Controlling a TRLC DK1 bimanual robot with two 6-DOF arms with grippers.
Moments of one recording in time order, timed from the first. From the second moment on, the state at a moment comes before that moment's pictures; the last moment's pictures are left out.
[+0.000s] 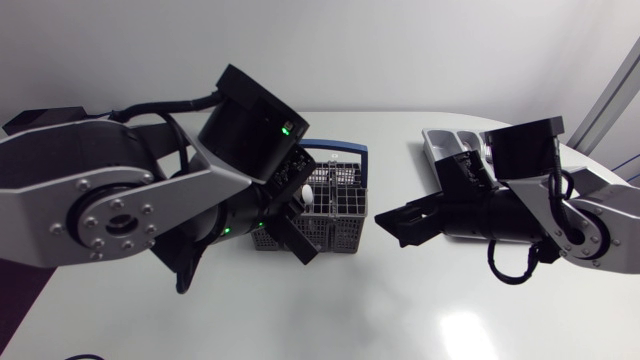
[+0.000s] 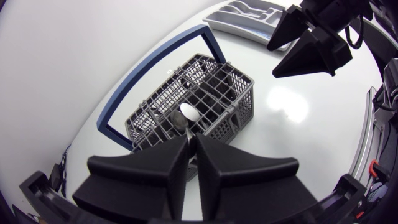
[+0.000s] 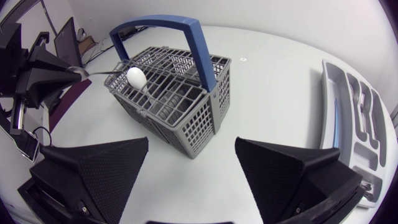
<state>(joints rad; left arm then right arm) -0.90 1.42 1.04 -0.44 -0.40 0.15 0.33 1.26 0.64 -0.10 -0.33 0.01</state>
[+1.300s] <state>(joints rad) -0.81 1.30 1.03 -0.44 0.47 0.01 0.48 0.93 0.57 -0.38 -0.50 -0.56</state>
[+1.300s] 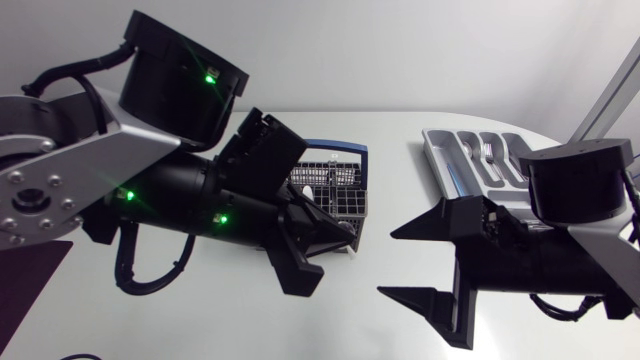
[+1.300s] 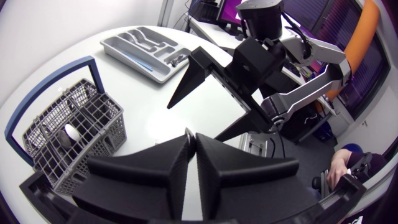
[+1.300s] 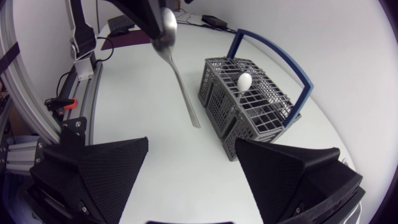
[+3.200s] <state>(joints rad) -0.84 1.38 1.03 -0.40 0.57 0.13 0.50 1.23 0.74 -0.60 -0.76 -0.86</state>
